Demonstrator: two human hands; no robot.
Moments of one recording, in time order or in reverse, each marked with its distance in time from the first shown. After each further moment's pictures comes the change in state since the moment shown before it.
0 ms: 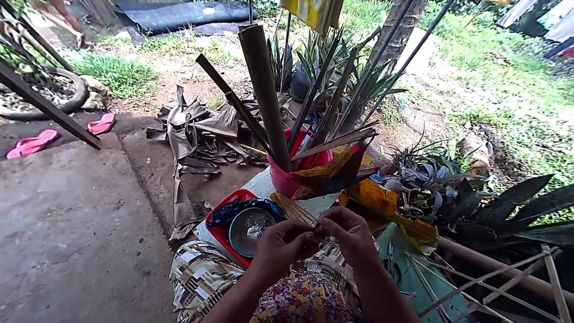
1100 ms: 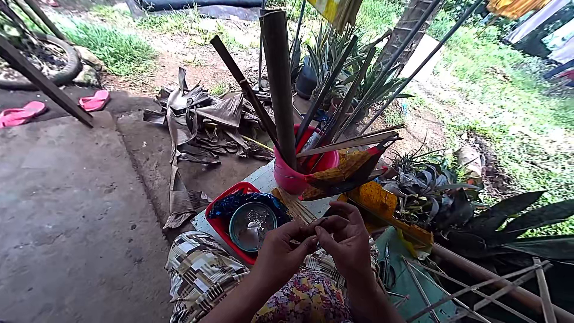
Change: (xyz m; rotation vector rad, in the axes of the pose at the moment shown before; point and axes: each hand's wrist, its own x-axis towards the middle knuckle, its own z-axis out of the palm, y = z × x) left_hand -0.009 -0.018 -0.014 0.163 0.043 0.174; right_hand -0.008 0.006 0.039 -0.161 0.079 -0.100
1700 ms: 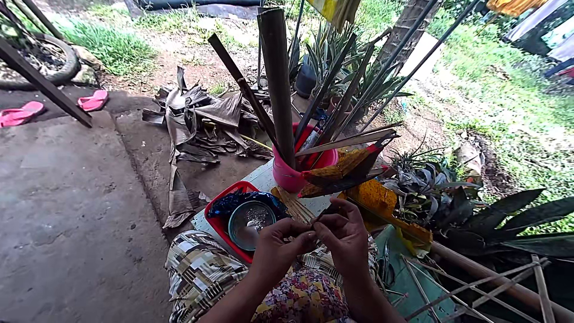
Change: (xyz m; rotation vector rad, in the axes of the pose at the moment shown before) left_hand 0.000 0.004 0.003 -0.156 0.117 -0.051; right_hand -0.001 -0.001 0.003 0.069 0.065 0.009
